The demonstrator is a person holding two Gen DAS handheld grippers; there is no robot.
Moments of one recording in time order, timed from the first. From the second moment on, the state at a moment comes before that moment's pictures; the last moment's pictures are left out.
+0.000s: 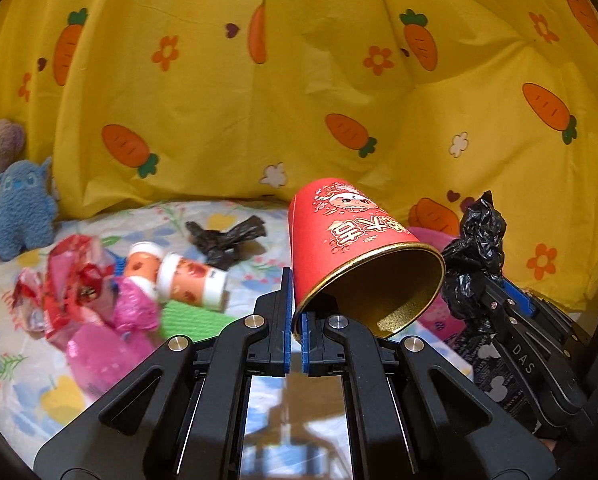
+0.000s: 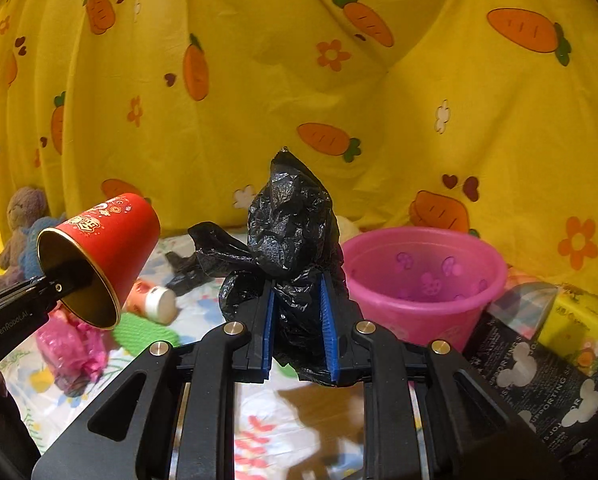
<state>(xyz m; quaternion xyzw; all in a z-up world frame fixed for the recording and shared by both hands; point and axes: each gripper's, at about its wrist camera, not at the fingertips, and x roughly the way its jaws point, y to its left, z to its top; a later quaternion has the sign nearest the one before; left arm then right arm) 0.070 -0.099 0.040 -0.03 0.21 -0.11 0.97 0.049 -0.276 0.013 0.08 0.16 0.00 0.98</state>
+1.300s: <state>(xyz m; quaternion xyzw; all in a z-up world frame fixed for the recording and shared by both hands) 0.240 -0.282 -0.011 -0.01 0.29 -0.26 0.92 0.146 -0.403 -0.005 0.12 0.18 -0.16 0.96</state>
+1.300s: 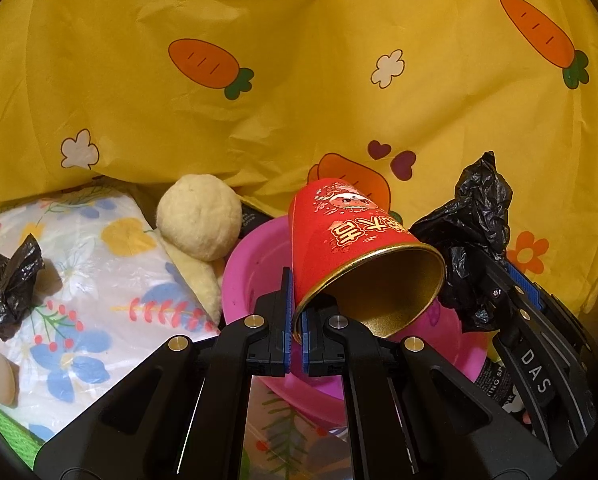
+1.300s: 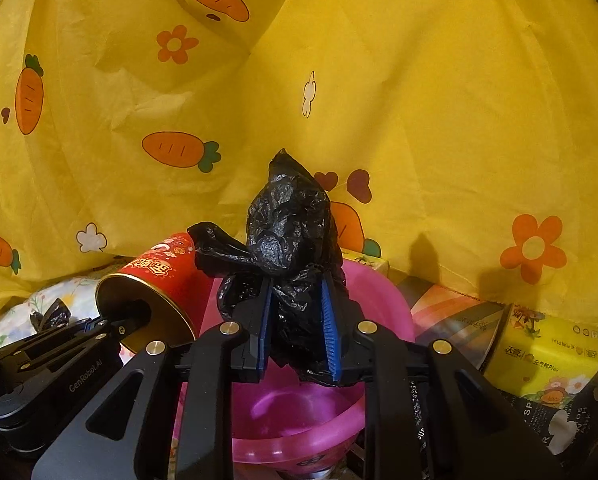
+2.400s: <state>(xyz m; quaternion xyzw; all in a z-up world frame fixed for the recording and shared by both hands) 0.172 -0.195 0.010 -0.02 0.22 -0.14 0.97 0.105 -0.377 0.005 0.11 0.15 -0.16 0.97</state>
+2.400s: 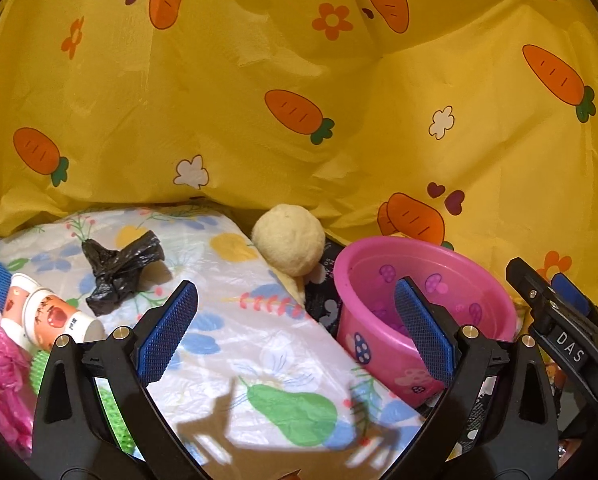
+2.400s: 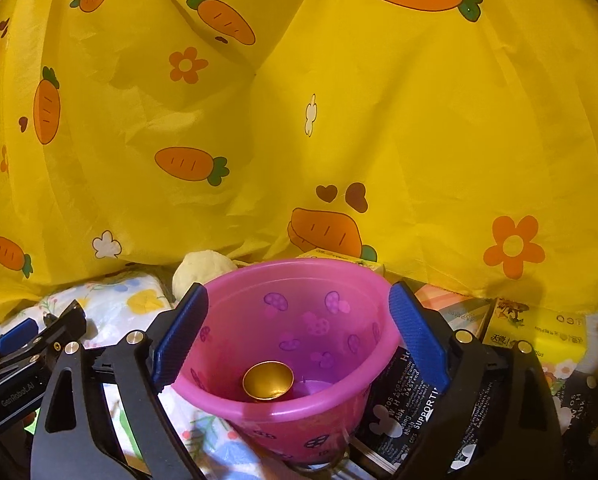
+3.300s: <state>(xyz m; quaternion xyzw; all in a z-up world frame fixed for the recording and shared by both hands) 0.034 -0.021 -0.008 -0.02 0.19 0.08 0.98 0.027 -0.245 0.001 0.08 0.15 -0.06 0.98</state>
